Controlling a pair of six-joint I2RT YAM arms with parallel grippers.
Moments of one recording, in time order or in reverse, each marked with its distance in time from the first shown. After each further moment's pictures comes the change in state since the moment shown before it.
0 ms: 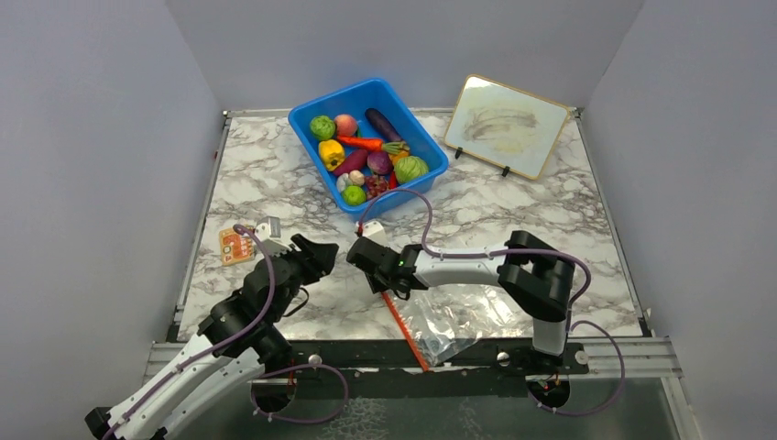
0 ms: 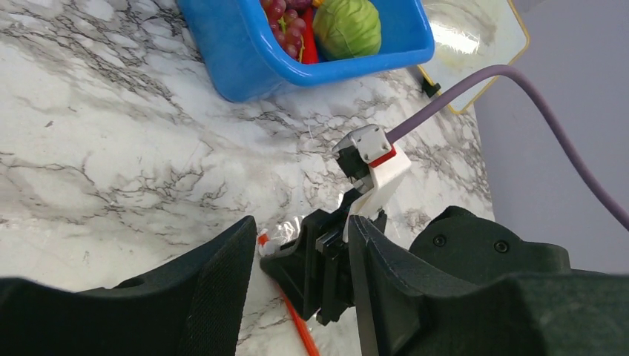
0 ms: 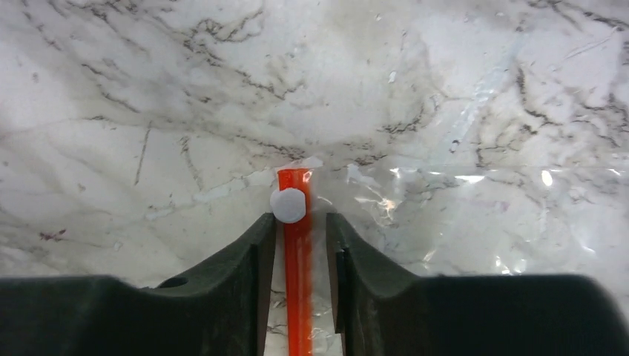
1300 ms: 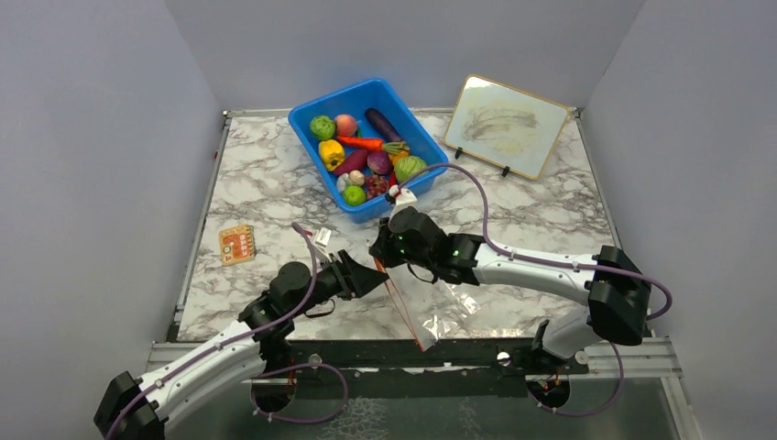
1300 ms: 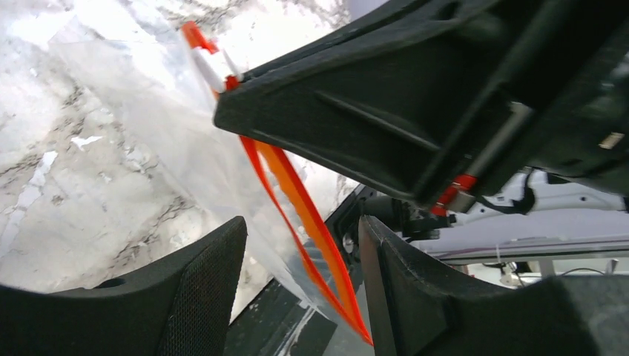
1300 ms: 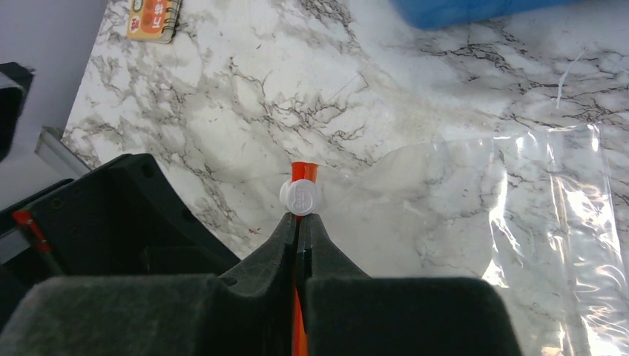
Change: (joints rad) left arm 0.000 0.222 -0.306 0.653 0.609 -0.118; right arm -0.080 -0.385 -0.145 0.215 -0.109 0.046
